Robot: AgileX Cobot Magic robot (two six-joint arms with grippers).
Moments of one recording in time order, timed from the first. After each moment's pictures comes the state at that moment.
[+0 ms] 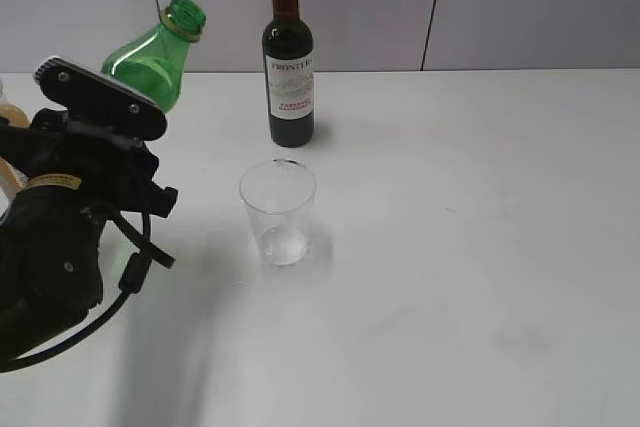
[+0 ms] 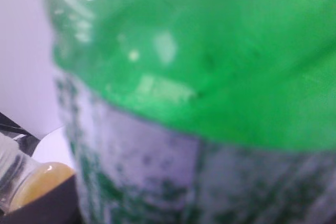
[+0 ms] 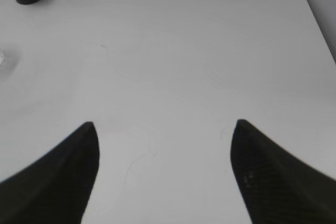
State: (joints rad) left arm -0.78 1.76 -0.58 -1.23 -1.08 1.16; right arm 0.12 0.00 -0.50 0.00 1.05 -0.01
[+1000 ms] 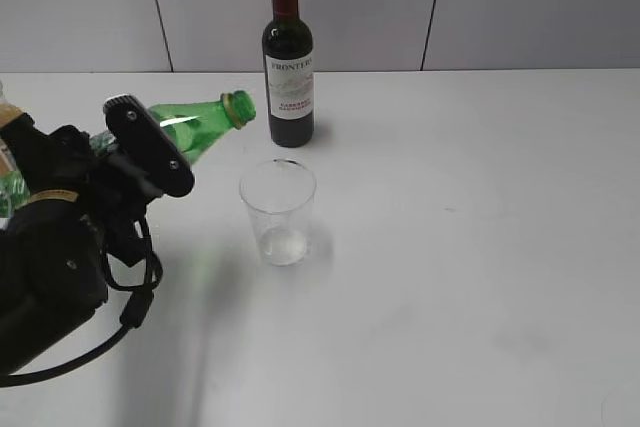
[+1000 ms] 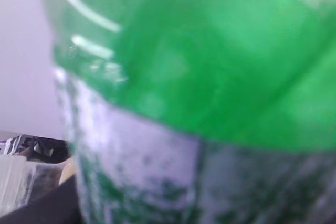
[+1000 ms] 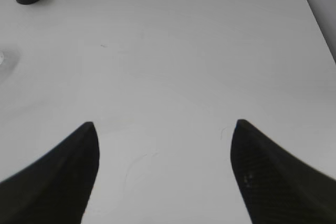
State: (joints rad) left arm -0.80 1.76 -0.58 -1.40 -1.02 1.74; right arm 0.12 0.00 -0.50 0.00 1.05 -0.01
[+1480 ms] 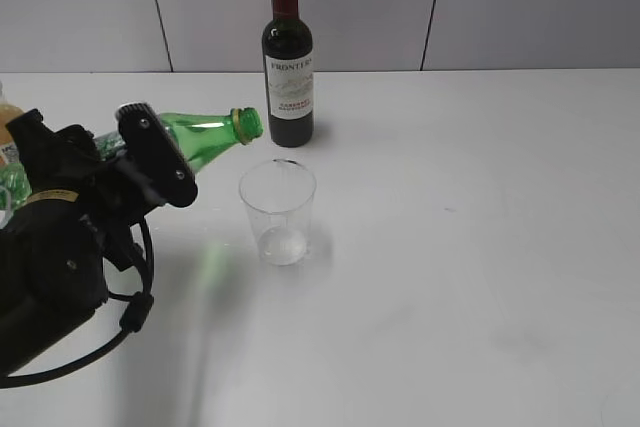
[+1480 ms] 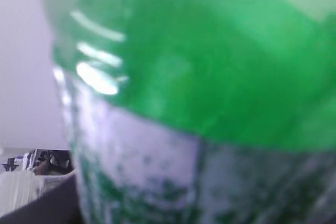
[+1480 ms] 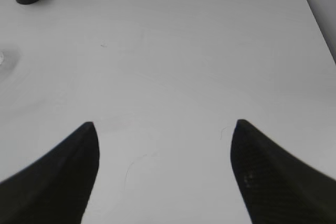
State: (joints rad) left arm -0.80 1.76 -0.58 -1.40 -1.01 1.85; right arm 0.12 0.00 -0.50 0.00 1.05 -0.01
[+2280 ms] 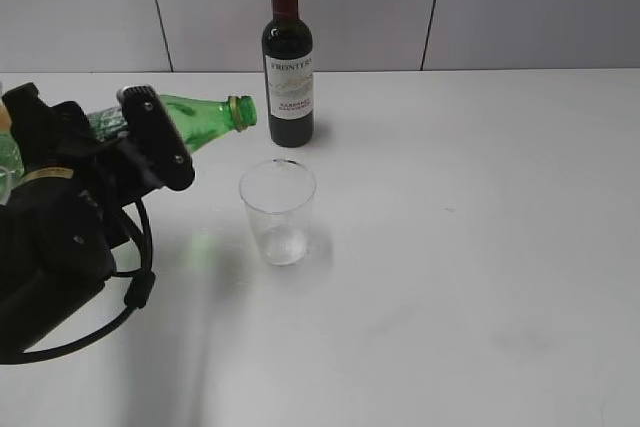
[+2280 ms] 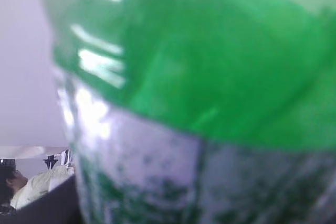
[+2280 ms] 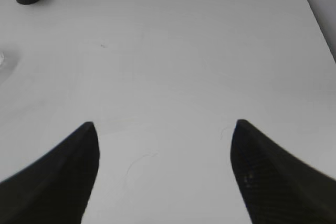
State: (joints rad) left arm -0.78 1.76 -0.62 -1.42 -1.07 1.98; right arm 0.12 0.00 -0.50 0.00 1.05 -0.01
